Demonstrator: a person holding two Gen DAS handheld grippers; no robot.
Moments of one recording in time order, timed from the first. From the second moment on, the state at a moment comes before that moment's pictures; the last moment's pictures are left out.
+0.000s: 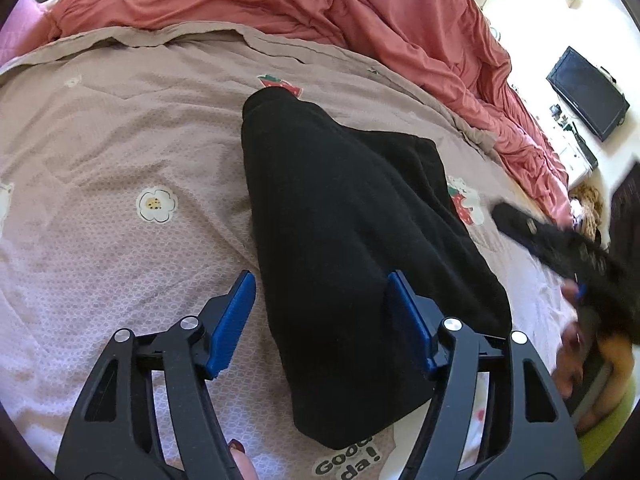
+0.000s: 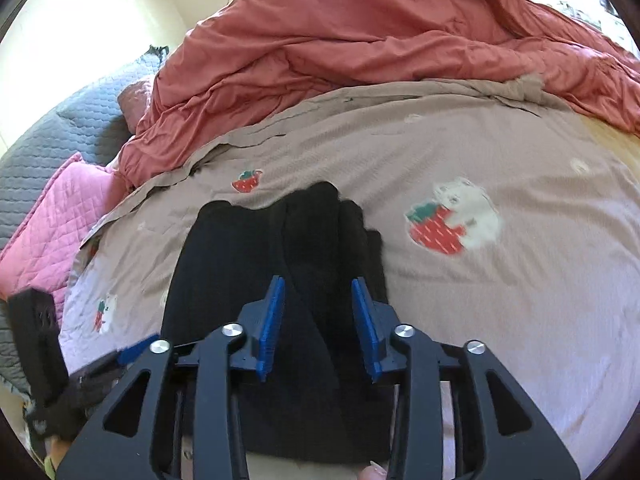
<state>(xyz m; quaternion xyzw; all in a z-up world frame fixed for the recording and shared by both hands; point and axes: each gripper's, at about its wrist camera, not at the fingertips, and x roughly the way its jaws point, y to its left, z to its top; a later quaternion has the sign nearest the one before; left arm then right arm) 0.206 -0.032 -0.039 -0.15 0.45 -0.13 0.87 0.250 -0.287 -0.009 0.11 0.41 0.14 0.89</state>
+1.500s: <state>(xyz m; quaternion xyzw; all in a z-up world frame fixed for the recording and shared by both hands) 0.213 -0.044 -0.056 -0.13 0.47 -0.14 0.86 0.276 -0.272 -0.016 0.03 0.39 0.09 0.91</state>
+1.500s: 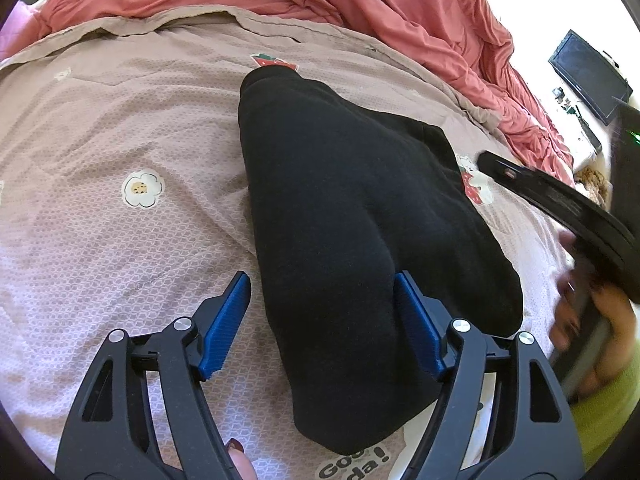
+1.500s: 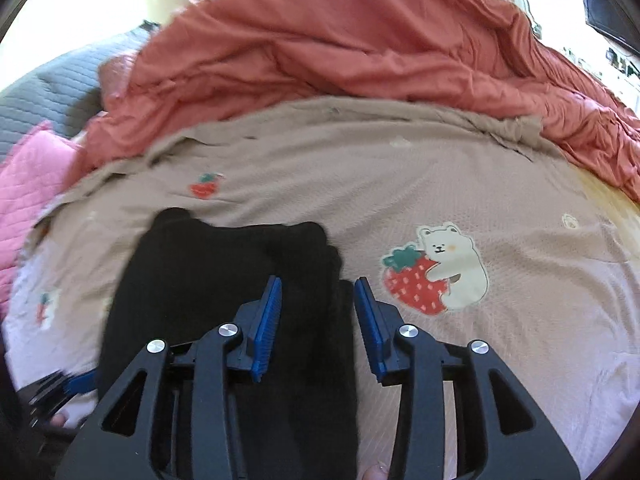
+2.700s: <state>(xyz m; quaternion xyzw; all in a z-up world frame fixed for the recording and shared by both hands) 0.104 -0.009 0.002 -0.10 0.38 -0.07 0.92 0.099 -0.287 0.032 0.02 0.29 0.14 0.95</state>
